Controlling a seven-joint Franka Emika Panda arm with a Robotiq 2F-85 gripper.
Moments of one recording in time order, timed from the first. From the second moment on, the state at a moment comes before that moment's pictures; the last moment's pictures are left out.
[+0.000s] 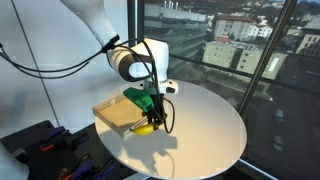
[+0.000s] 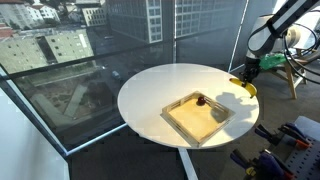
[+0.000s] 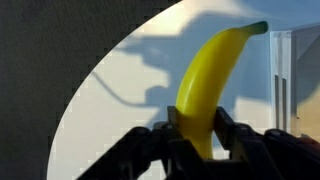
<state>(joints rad) -0.22 0.22 -0.20 -2.40 -0.05 2.59 -0.16</state>
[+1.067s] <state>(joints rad) -0.27 0.33 -0.16 -2.38 0.03 2.68 -0.25</state>
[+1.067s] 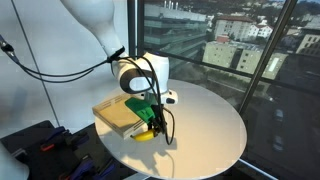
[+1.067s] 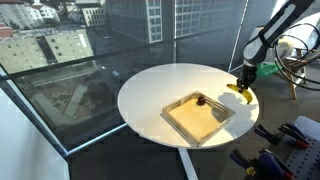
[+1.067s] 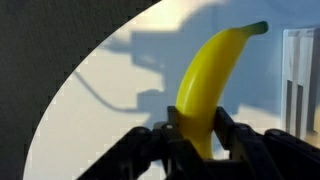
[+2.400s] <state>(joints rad) -0.29 0.45 -0.12 -2.33 0.04 2.69 -0.26</state>
